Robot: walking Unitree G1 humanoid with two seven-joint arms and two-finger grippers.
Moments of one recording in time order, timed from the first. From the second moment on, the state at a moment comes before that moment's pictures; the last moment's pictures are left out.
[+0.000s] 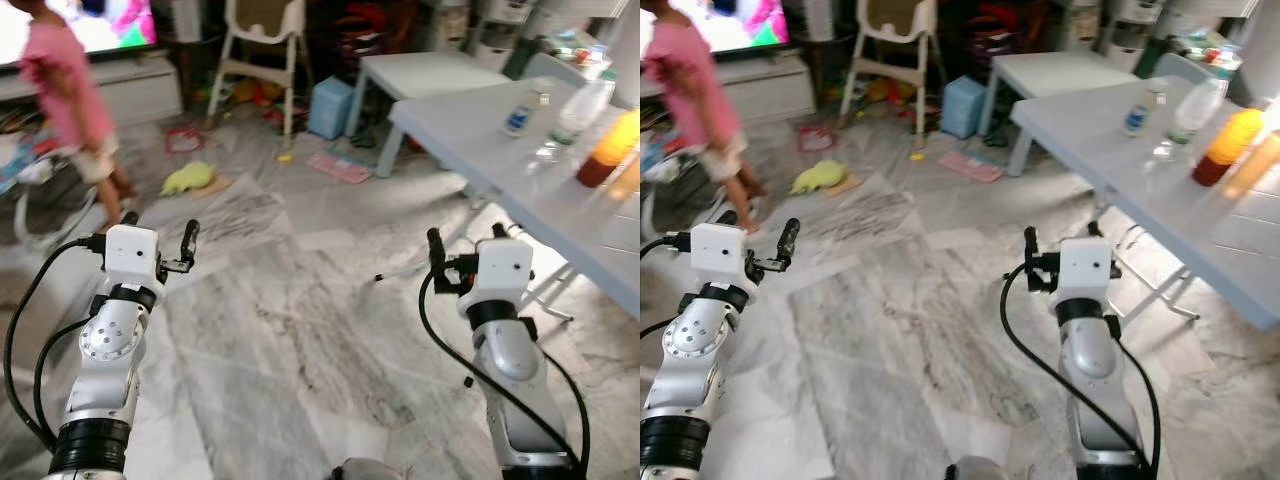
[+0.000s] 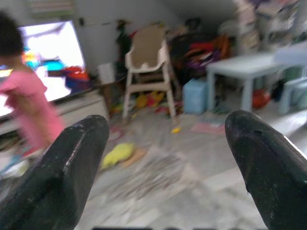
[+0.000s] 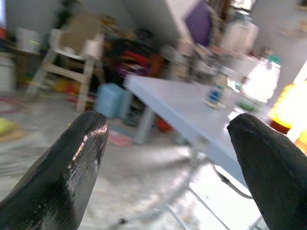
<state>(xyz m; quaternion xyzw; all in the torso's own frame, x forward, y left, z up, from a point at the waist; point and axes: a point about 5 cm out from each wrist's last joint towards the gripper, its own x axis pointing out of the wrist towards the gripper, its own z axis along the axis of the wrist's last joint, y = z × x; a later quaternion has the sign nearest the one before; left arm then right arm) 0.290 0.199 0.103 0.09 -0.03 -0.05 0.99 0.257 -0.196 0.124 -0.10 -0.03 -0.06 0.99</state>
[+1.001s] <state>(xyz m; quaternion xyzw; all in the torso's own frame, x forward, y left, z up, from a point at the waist) 0.290 0.206 0.098 0.10 -0.02 -0.05 0.99 0.275 -0.160 0.126 -0.04 -0.04 -0.01 1.00</state>
